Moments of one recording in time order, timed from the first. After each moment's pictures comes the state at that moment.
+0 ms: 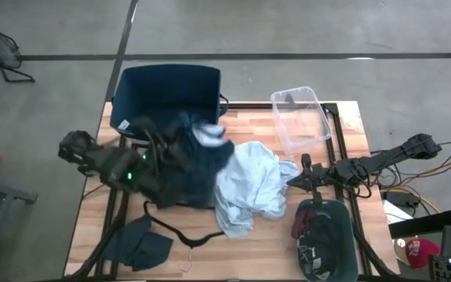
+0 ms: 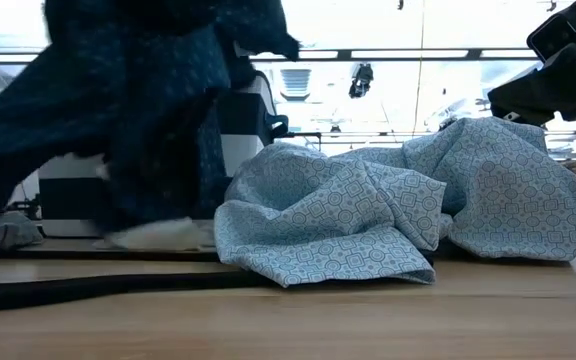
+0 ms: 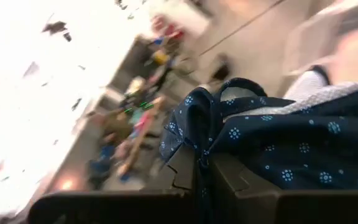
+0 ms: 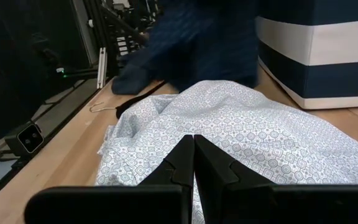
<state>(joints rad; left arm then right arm) -0.44 1.53 1.94 -1.53 -1.47 -0.23 0.31 0.38 0.01 0.24 0.18 0.21</state>
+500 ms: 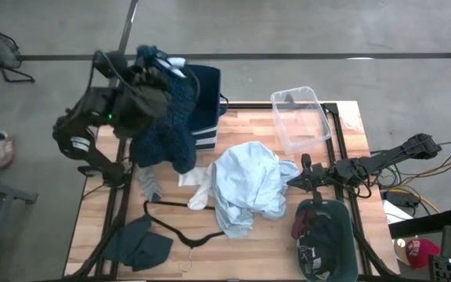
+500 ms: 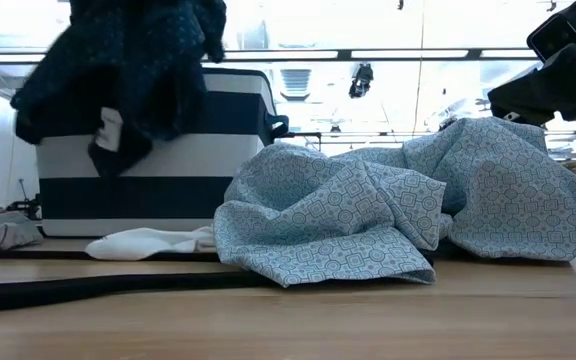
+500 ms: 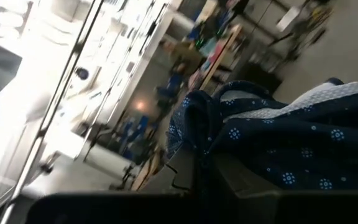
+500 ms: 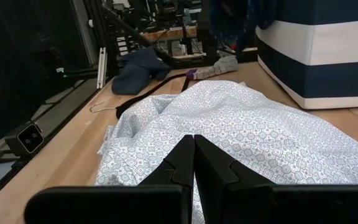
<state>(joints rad) -0.02 1.53 2.30 -1.37 -1.57 0.33 0.31 0.38 0.01 0.24 0.18 0.21</state>
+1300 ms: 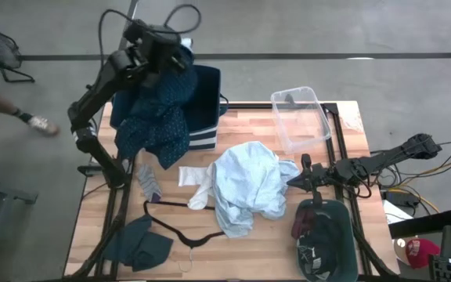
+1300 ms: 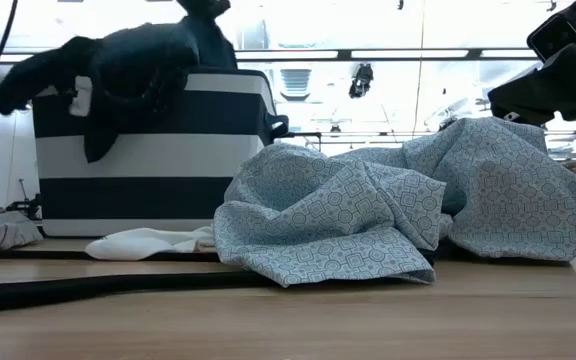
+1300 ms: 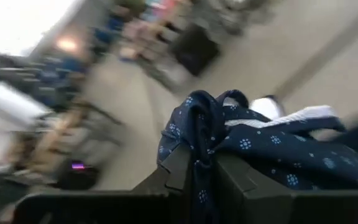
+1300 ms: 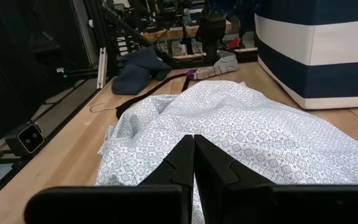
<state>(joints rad) 0.54 1.60 2.16 -1.04 -0.91 0.30 0.31 0.38 0.01 0.24 0.18 0.21</state>
